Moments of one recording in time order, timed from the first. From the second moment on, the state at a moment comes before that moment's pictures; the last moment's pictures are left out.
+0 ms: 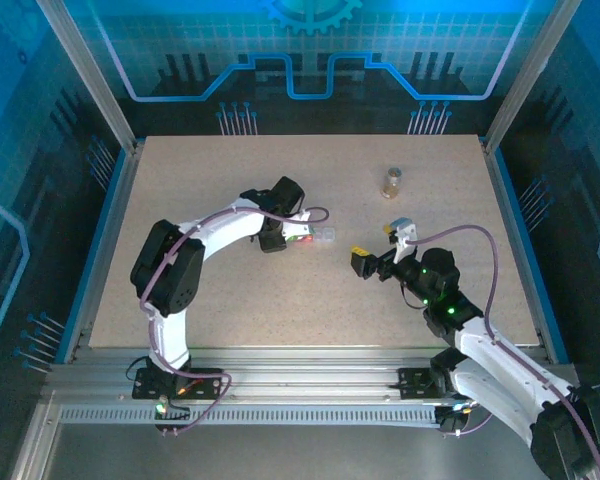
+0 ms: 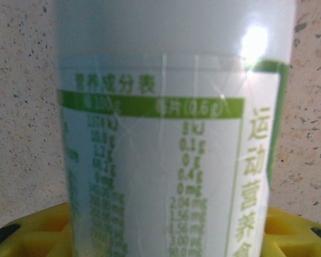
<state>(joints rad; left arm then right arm) -0.53 1.92 1.40 -0.75 -0.23 0.75 0.44 0.79 0.34 0.29 -0.16 0.13</state>
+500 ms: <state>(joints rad) -0.51 1.67 1.06 -0.39 -0.06 0.56 0.44 0.84 0.34 0.31 -0.18 0.13</state>
